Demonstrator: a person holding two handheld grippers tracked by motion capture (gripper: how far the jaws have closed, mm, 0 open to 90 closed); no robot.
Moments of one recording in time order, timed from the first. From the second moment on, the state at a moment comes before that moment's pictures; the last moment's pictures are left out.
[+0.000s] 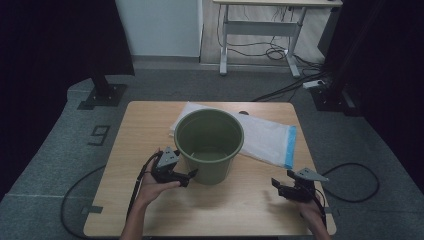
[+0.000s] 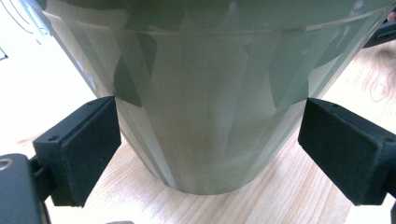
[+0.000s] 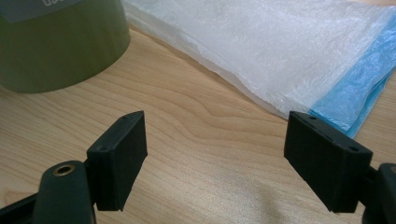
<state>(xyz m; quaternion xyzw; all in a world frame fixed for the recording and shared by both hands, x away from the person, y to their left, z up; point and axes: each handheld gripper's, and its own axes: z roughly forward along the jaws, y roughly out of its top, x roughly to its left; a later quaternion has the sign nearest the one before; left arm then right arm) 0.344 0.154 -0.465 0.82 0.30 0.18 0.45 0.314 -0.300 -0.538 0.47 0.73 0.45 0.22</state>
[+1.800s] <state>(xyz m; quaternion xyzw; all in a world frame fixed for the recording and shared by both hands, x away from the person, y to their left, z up) 0.281 0.229 -0.495 0.81 0.39 0.20 0.40 0.318 -0.298 -0.542 0.45 0.75 0.42 0.24</state>
